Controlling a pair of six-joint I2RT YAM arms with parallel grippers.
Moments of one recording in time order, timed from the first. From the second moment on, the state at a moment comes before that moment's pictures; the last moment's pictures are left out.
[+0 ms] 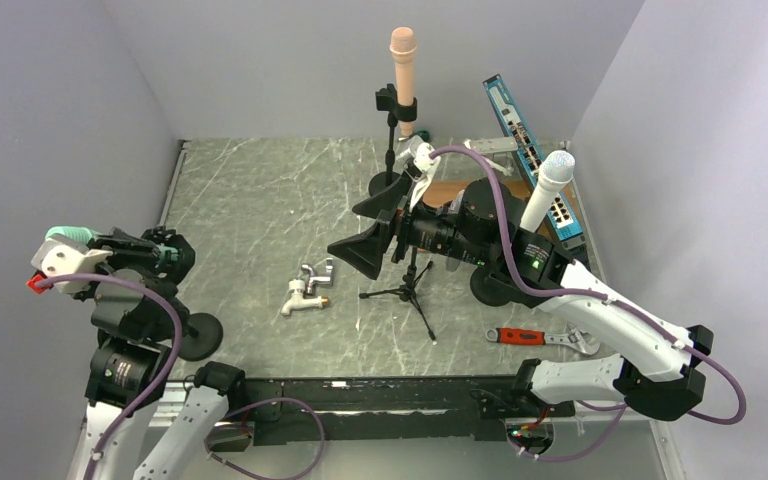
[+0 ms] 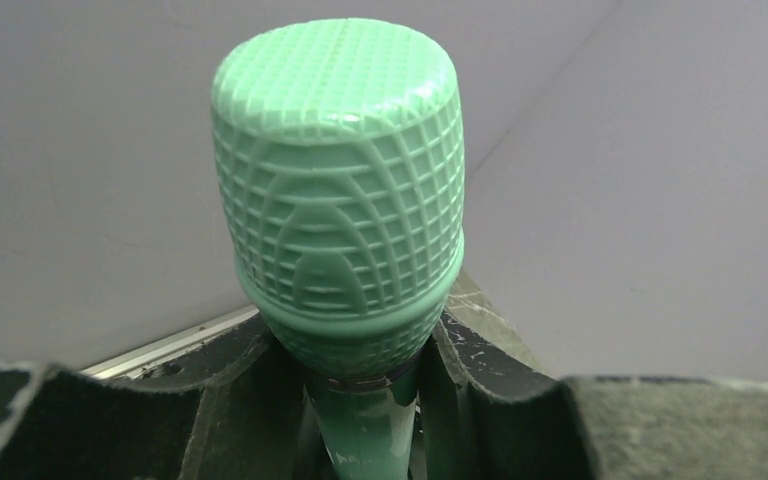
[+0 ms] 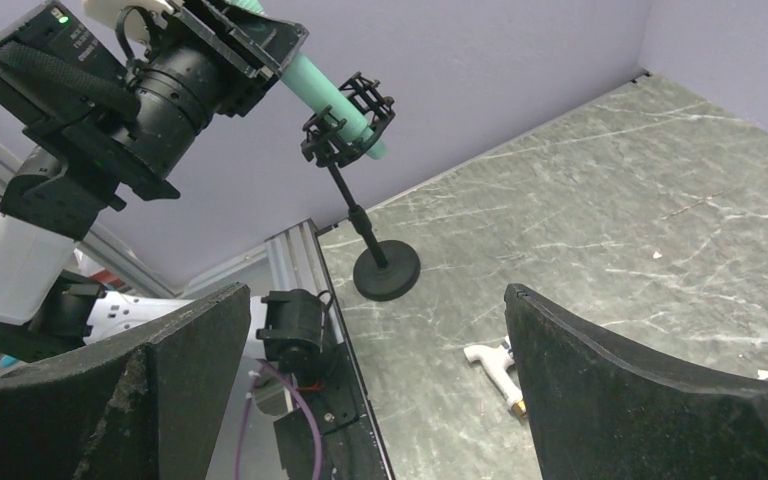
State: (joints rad) left arm -0.28 0.45 0.96 -0.38 -1.15 -0.41; right arm 1.05 1.17 1.42 -0.22 -0.18 0.30
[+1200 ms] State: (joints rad) left arm -0.28 0.58 1.37 -0.59 0.01 -0.48; right arm 1.08 1.36 1.43 -0.19 -0.19 0.38
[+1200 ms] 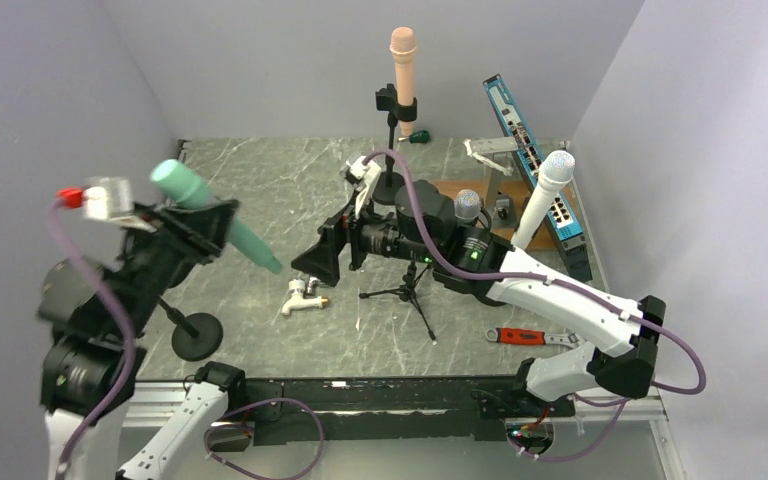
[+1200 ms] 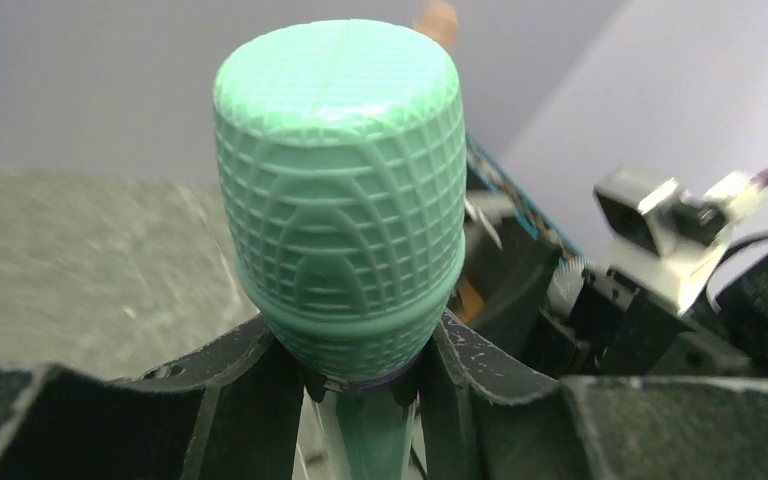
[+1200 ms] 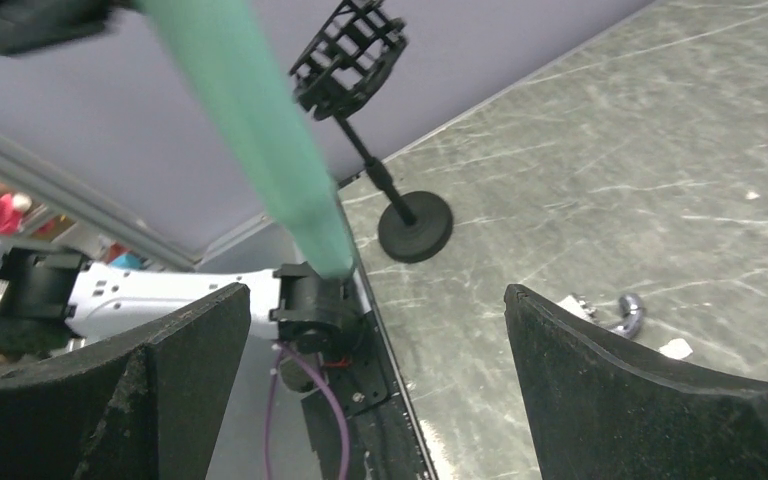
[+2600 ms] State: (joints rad) left arm -0.27 0.45 1.16 -0.64 0.12 -0.58; right arm 1.17 1.52 1.47 -0.24 0.06 0.34
